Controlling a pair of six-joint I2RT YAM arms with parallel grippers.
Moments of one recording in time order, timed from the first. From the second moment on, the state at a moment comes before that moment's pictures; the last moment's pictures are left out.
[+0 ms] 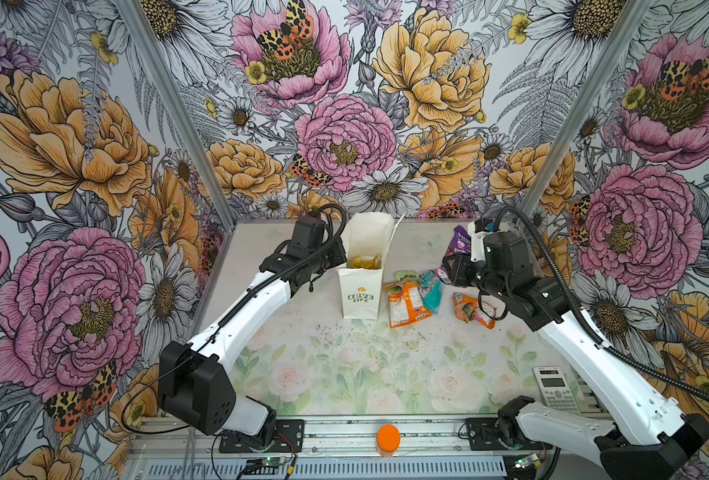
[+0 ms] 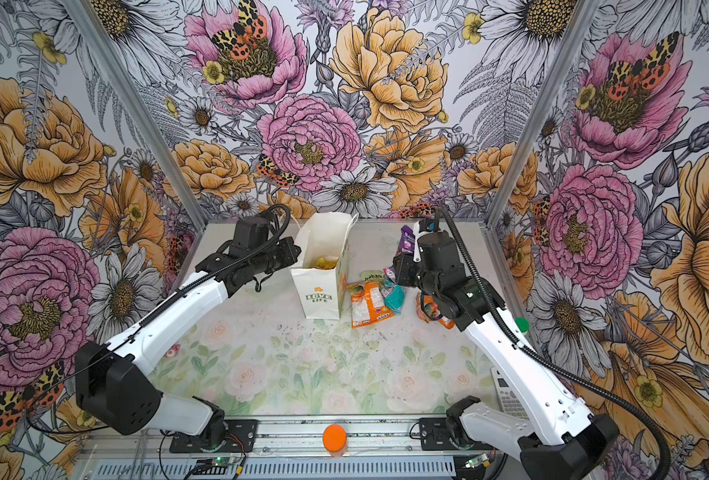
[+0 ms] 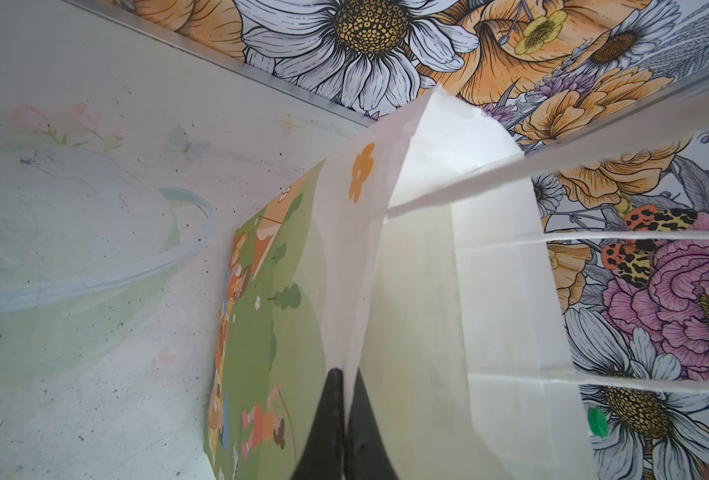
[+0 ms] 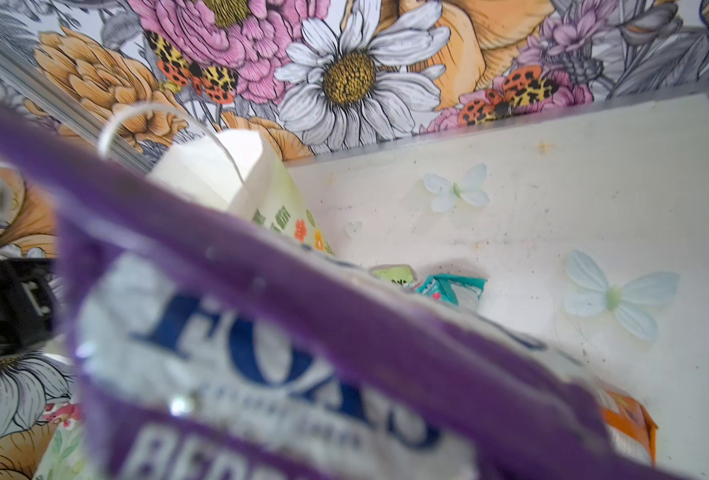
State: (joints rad) left arm -0.43 1.45 1.29 -0.45 0.09 -0.66; right arm 0.45 1.12 1.29 -0.72 0.05 0.45
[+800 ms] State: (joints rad) left arm -0.44 1.45 1.29 -0.45 0.08 -0.66; right arm 0.60 1.43 1.79 -0.70 -0.02 0.41
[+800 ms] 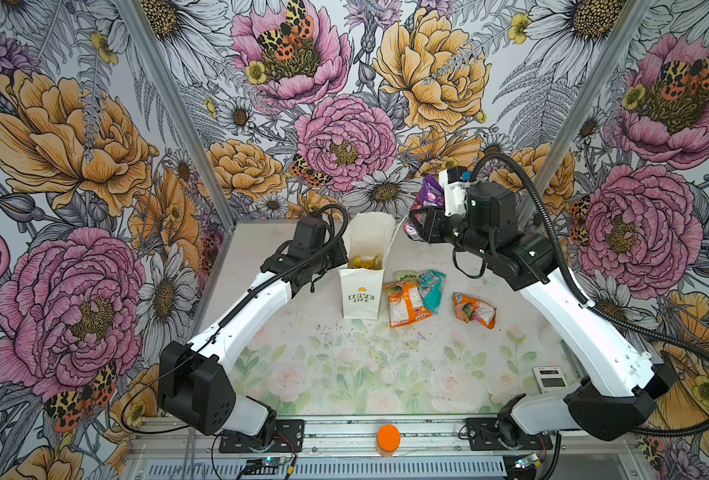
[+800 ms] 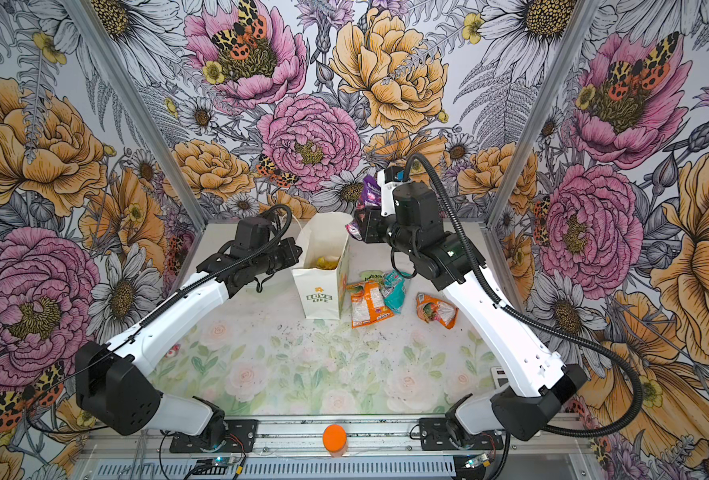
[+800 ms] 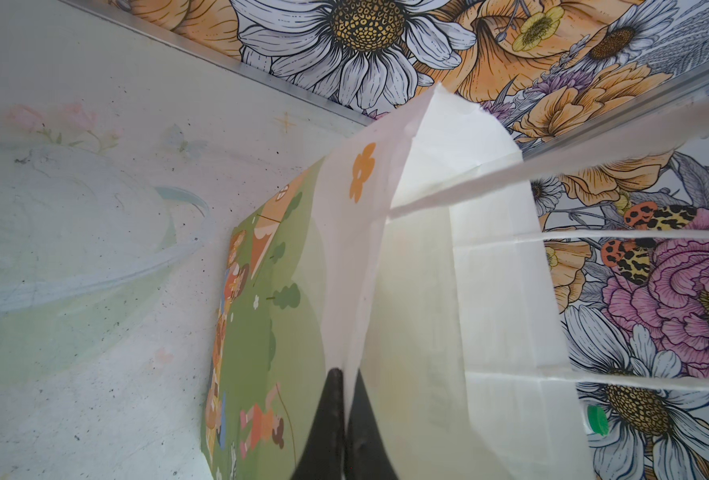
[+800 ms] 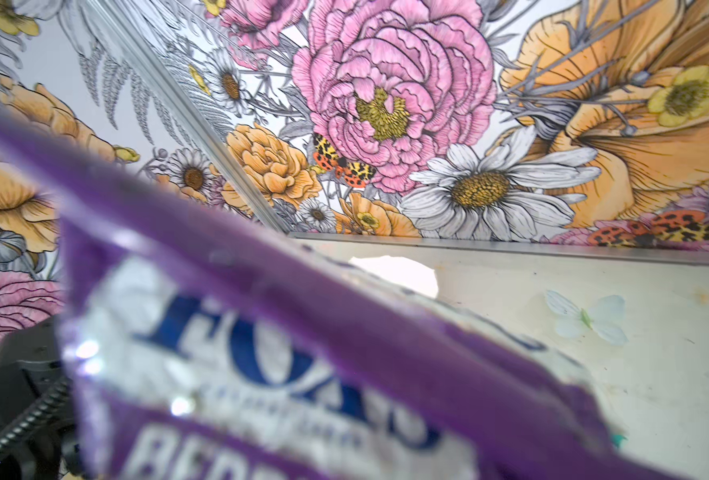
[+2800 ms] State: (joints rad) left arm -0.44 1.45 1.29 -0.45 0.08 -0.66; right arm 0.77 1.81 1.87 -0.68 0.13 0.38
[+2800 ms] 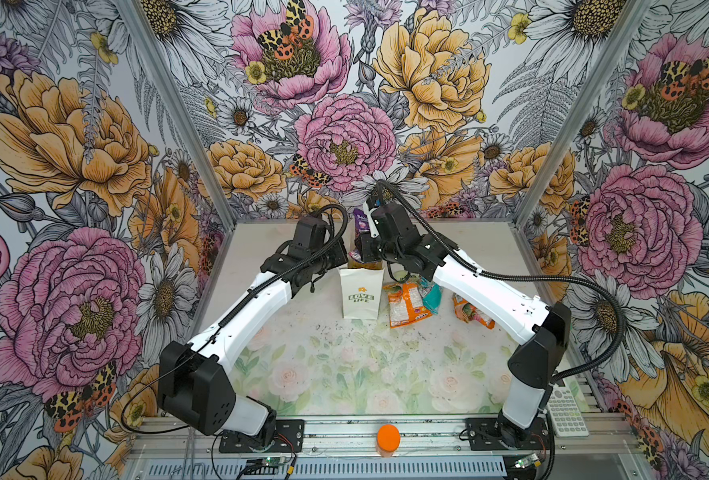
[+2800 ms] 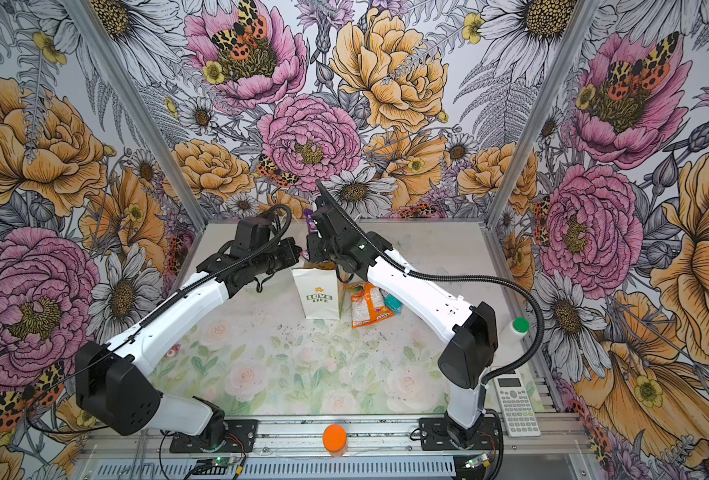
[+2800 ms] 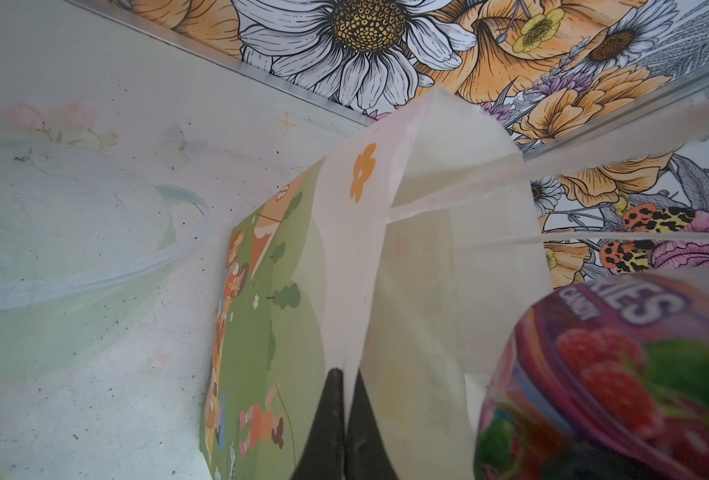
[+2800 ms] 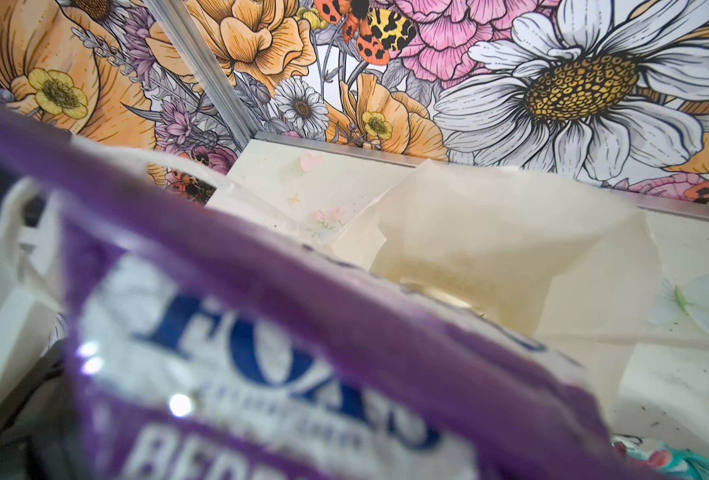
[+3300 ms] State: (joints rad) left arm -0.44 1.45 1.29 -0.44 0.08 -0.66; right arm 0.78 1.81 1.87 -0.73 0.15 0.38
